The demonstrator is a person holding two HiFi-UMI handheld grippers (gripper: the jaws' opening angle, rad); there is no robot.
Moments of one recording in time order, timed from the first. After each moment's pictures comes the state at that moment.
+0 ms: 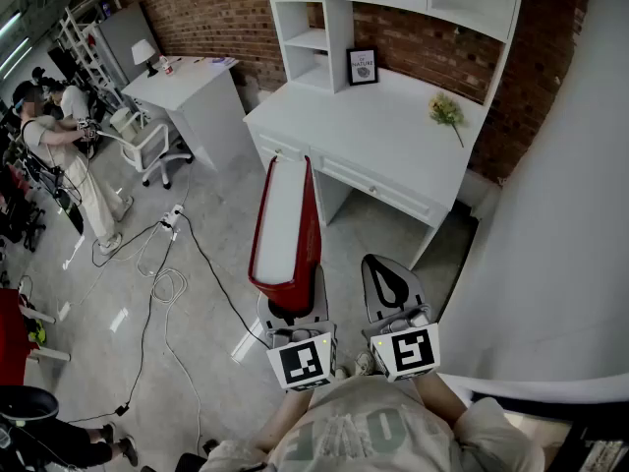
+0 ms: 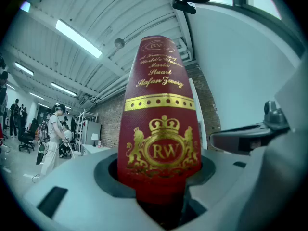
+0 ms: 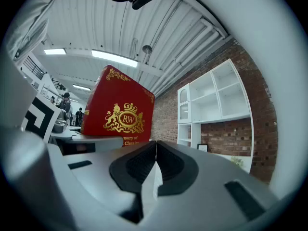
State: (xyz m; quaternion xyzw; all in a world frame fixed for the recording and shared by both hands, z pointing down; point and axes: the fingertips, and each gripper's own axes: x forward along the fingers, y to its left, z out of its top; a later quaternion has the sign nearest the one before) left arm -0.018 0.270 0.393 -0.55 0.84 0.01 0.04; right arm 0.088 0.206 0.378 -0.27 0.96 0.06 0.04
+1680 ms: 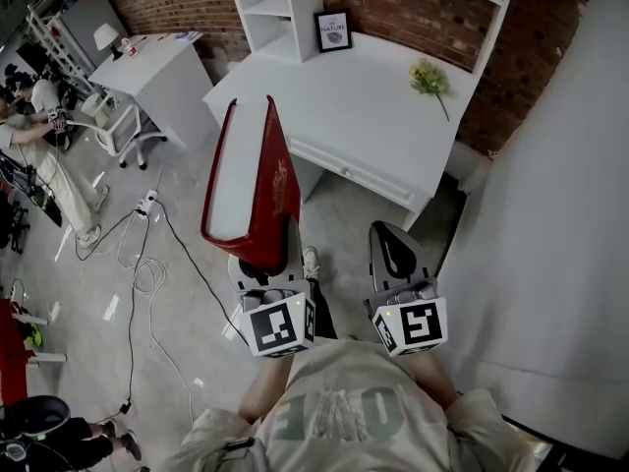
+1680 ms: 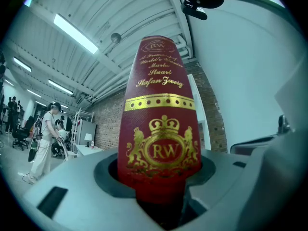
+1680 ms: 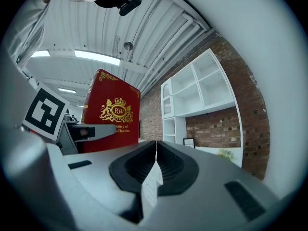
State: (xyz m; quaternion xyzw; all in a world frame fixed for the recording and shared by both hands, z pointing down) left arm -0.030 0.139 0.397 -0.55 0.83 0.03 0.05; right arm 0.128 0.069 0.419 -0.33 0.94 0.01 0.04
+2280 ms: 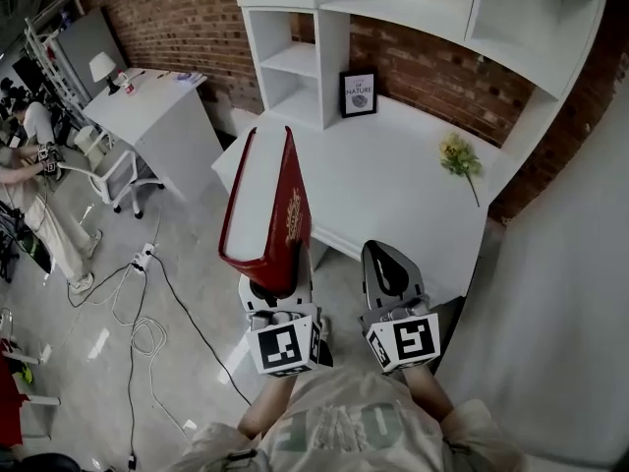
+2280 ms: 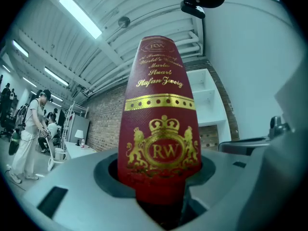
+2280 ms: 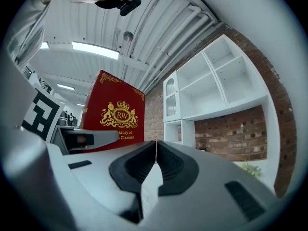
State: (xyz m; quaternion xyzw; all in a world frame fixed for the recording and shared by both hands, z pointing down) left arm -0.209 -0.031 0.388 -0.58 0.81 0.06 0.04; right arm -0.074 -0.094 0.388 -0.32 0.94 0.04 0.06
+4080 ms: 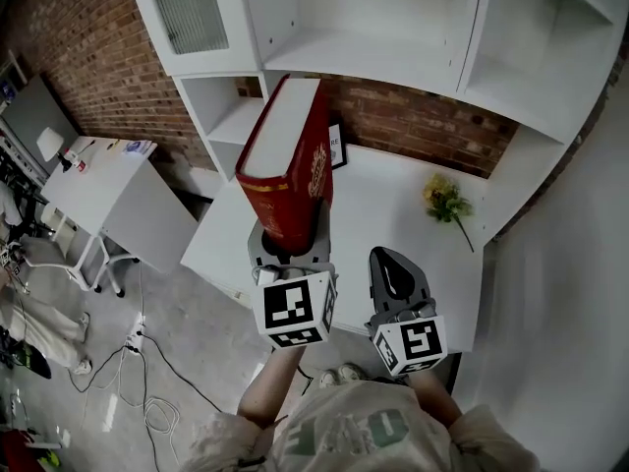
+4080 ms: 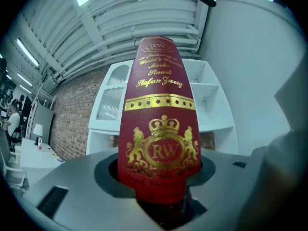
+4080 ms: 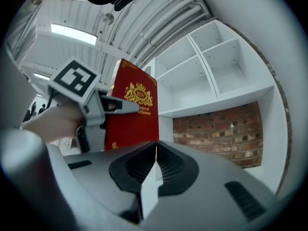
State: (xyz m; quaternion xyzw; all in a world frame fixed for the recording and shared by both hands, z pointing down) left arm -0.249 -0.338 0.300 -0.70 0.71 0.05 0.04; right arm -0.116 -0.319 0.378 -0.42 0.91 0.01 0.04
